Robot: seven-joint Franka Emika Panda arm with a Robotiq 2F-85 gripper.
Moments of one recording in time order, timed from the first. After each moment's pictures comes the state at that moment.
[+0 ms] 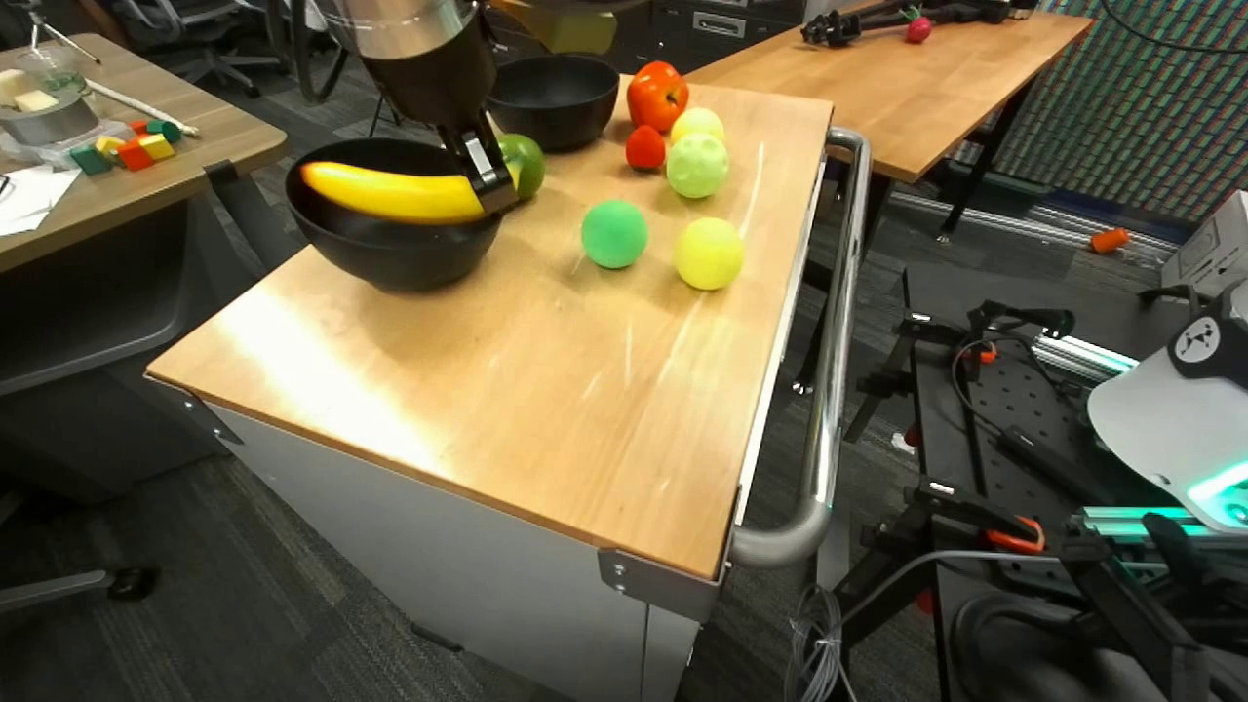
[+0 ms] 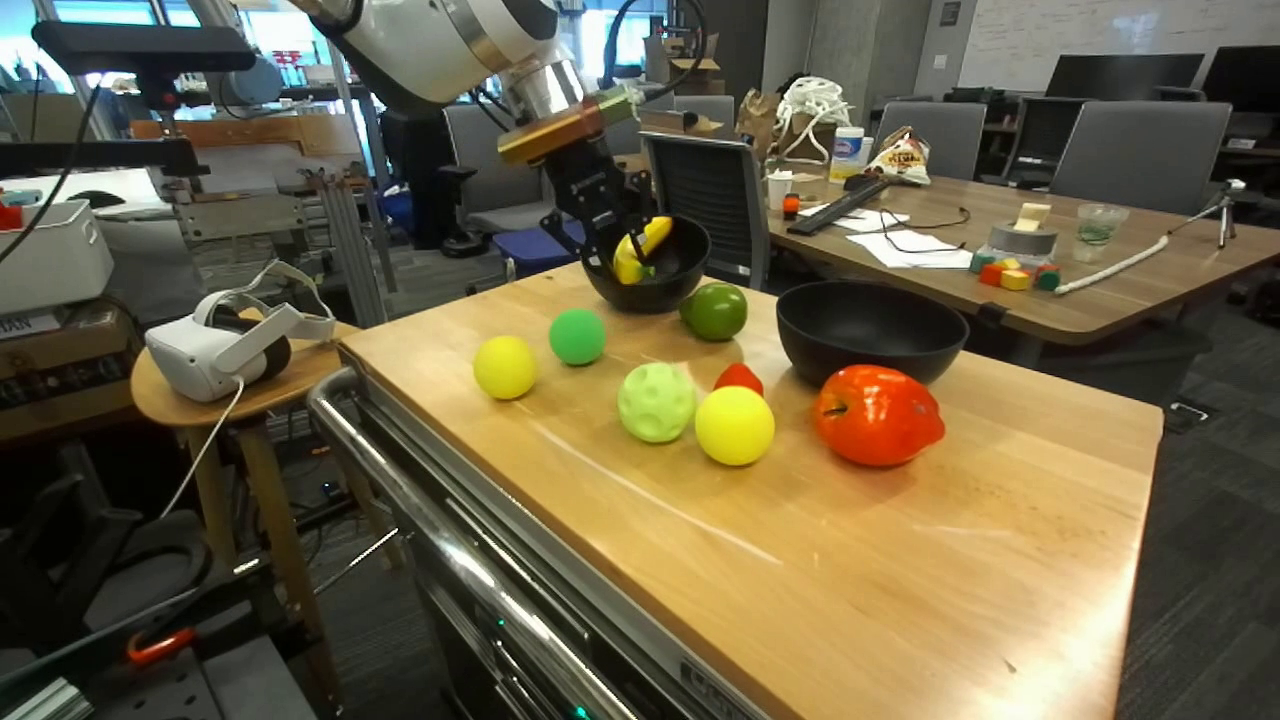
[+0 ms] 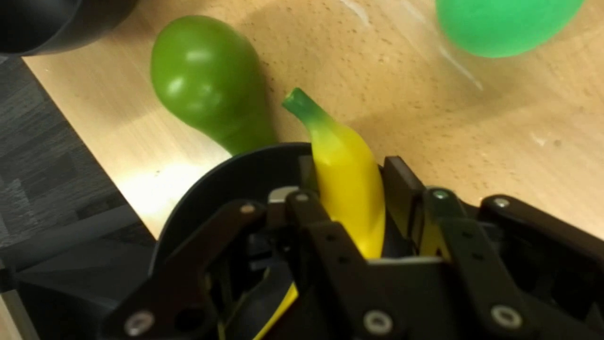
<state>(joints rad) 0.16 0.36 0.12 -1.85 -0.63 2.14 -0.18</state>
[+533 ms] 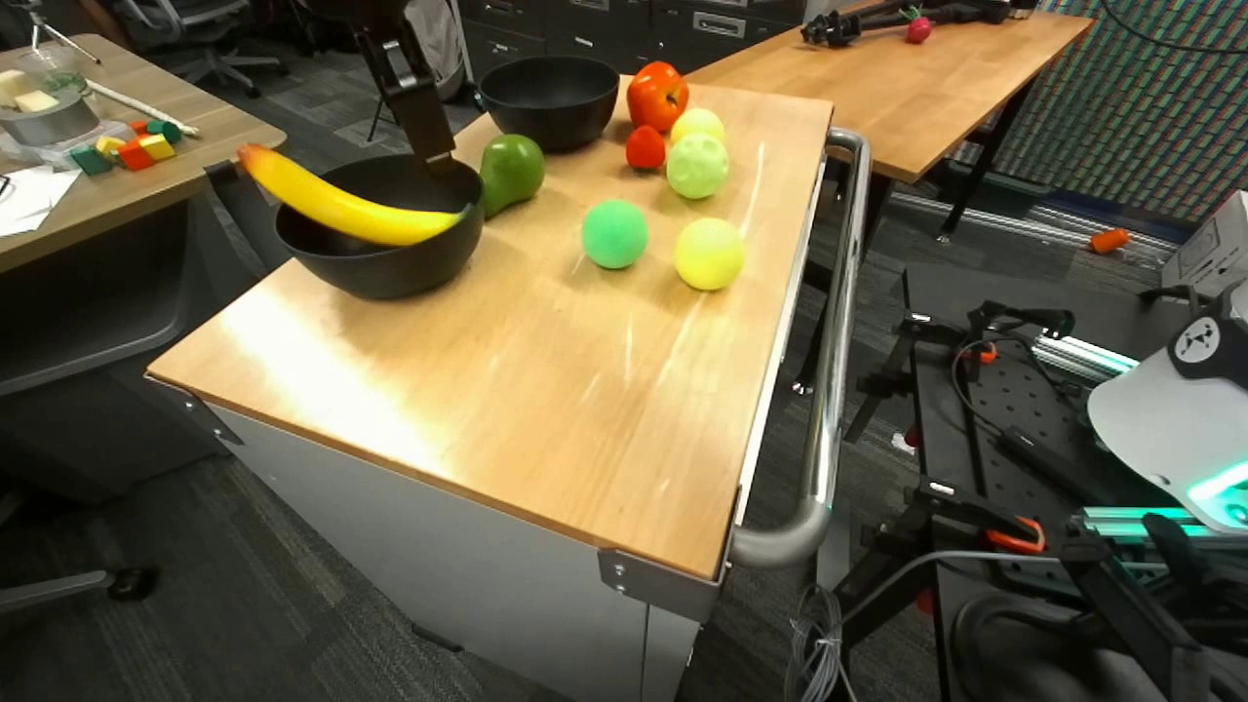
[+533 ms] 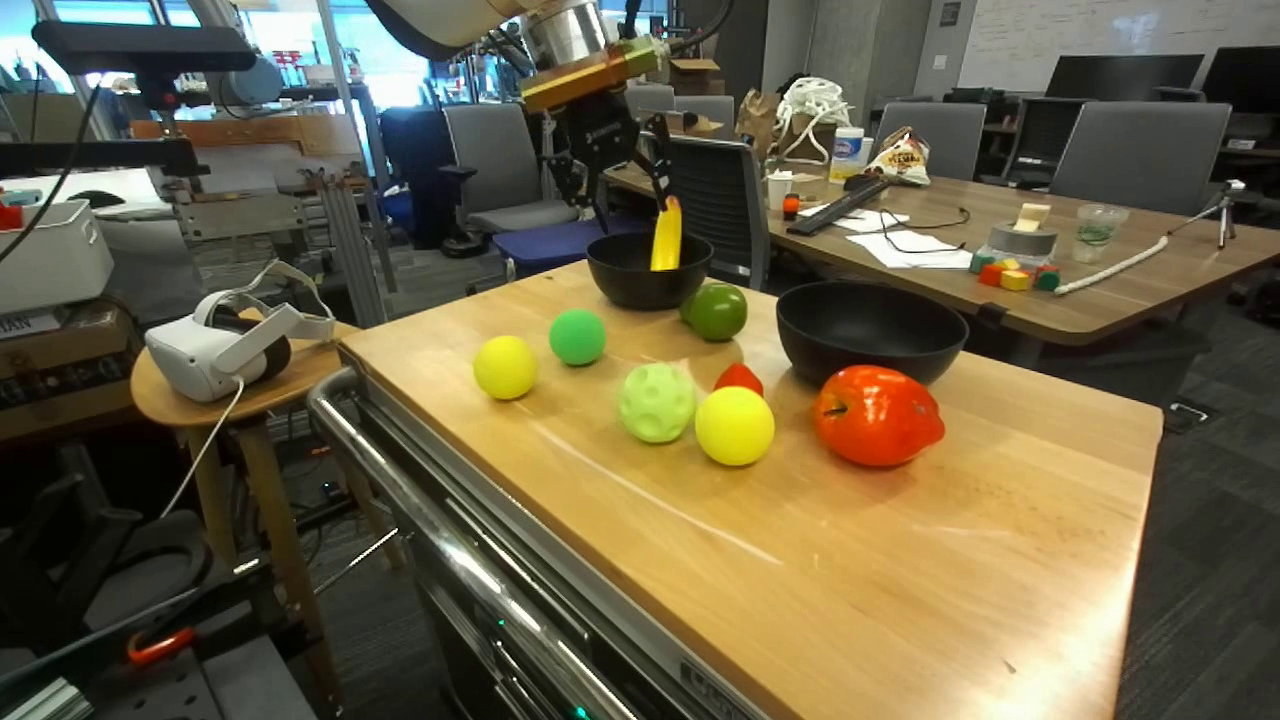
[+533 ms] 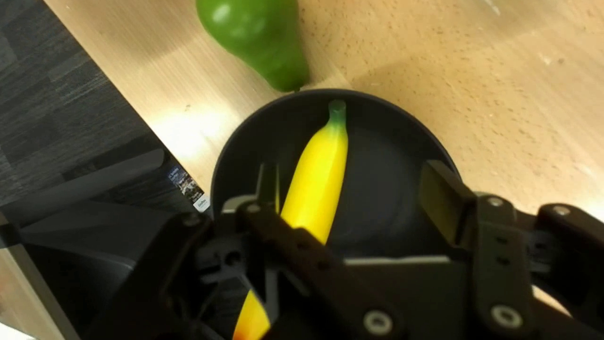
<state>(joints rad) 0.14 0.37 0.12 -1.72 -0.50 2.13 -0.32</state>
